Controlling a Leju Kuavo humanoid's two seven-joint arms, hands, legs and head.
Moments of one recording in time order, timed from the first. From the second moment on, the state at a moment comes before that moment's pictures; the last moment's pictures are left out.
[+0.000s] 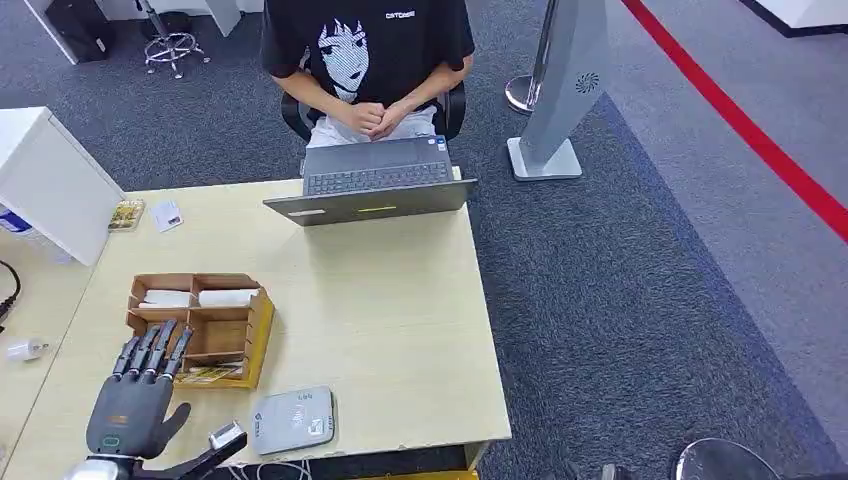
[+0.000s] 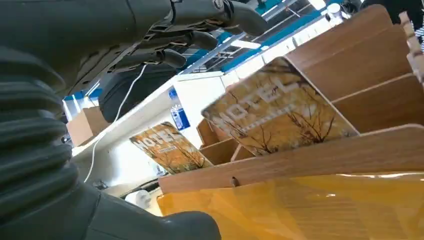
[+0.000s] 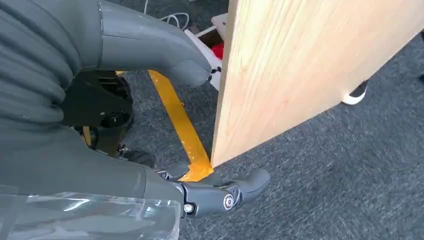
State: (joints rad) left arm 0.08 0.15 -0.05 -1.38 -1.43 0.39 -0.21; right arm -0.12 0.21 -1.14 -0.32 0.51 0.25 -0.60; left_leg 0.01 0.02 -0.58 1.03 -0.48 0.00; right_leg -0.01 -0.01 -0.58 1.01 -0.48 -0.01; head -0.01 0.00
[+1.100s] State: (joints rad) left arm 0.09 0.15 -0.06 -1.39 -1.45 0.40 -0.21; right arm -0.12 0.20 -1.14 -0.30 0.50 0.25 -0.59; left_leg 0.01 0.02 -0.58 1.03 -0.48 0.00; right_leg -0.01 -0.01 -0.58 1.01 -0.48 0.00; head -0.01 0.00
